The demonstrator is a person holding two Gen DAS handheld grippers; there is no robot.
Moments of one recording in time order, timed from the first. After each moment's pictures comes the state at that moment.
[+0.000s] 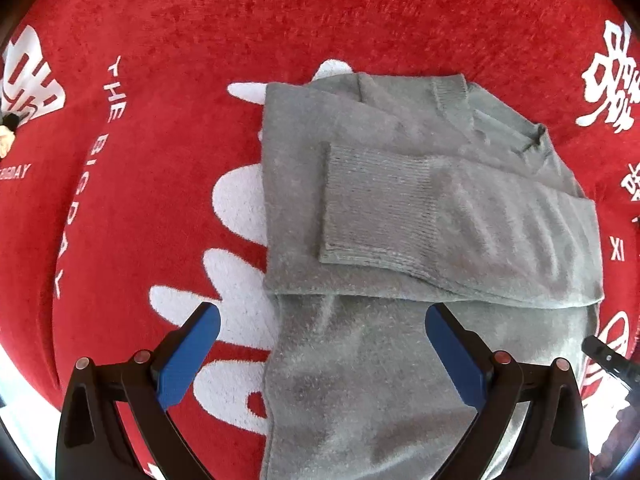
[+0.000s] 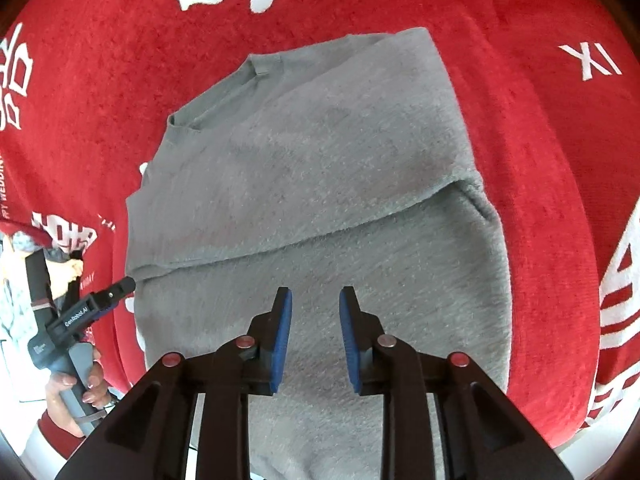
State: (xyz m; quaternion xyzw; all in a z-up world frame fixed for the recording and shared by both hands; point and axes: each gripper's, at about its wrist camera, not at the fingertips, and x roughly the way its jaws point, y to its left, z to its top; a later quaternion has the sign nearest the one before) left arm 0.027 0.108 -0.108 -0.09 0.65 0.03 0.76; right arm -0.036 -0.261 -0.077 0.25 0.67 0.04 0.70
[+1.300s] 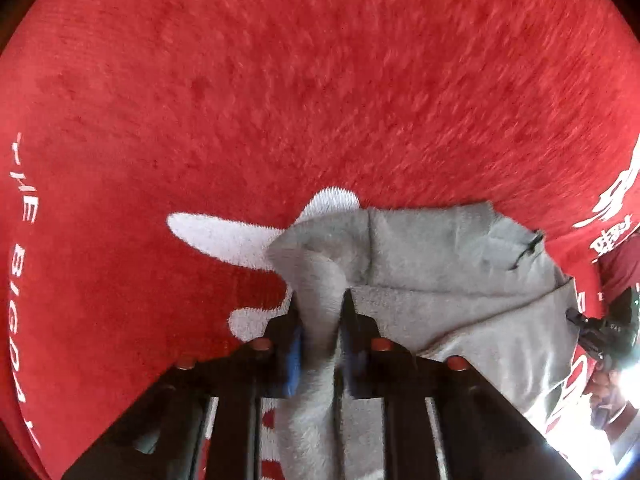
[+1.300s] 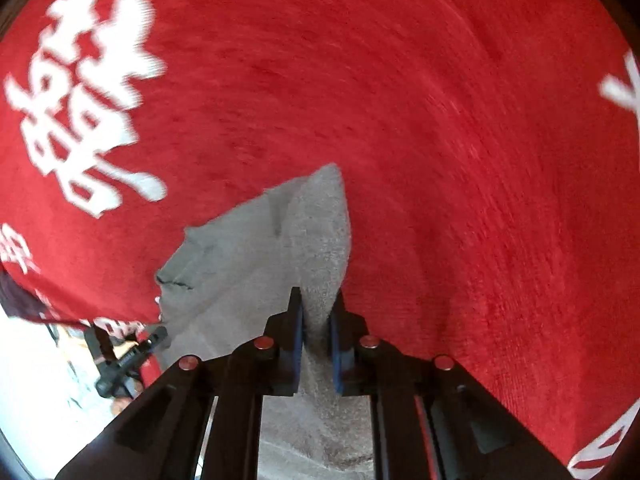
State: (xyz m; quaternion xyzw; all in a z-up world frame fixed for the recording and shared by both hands) left arm 0.145 0.179 -0.131 -0.16 0.61 -0.06 0.78; right arm 0.071 -0.390 -0.128 0.38 0.61 0.04 0.69
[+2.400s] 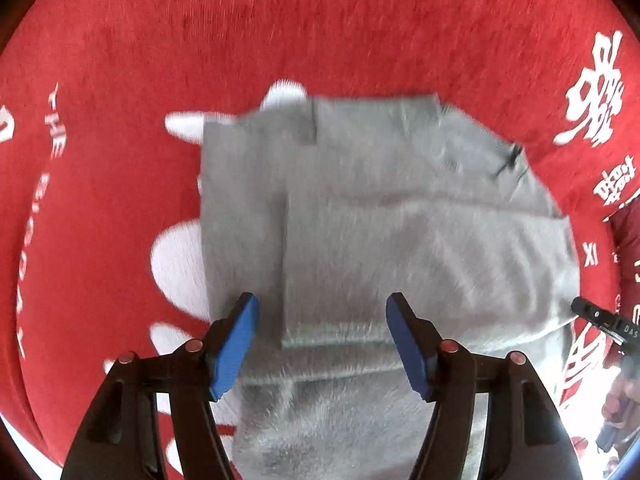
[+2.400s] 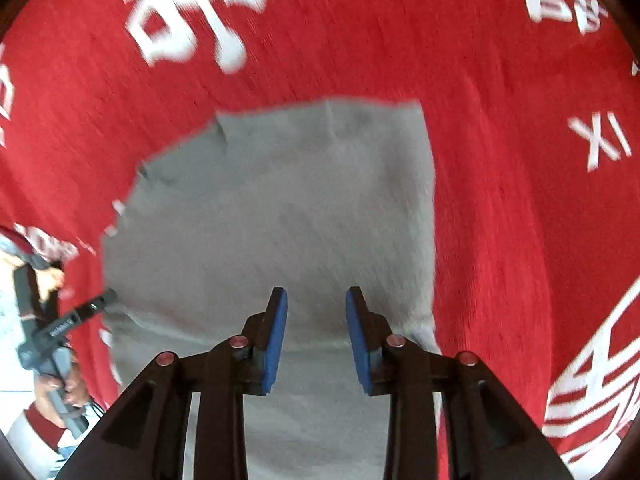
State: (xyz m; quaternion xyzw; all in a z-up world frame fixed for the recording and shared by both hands) left arm 0.047 0.156 -0.103 -0.11 0.63 -0.04 0.77; right arm 0.021 -0.304 -0.102 0.20 0.67 0.02 0.72
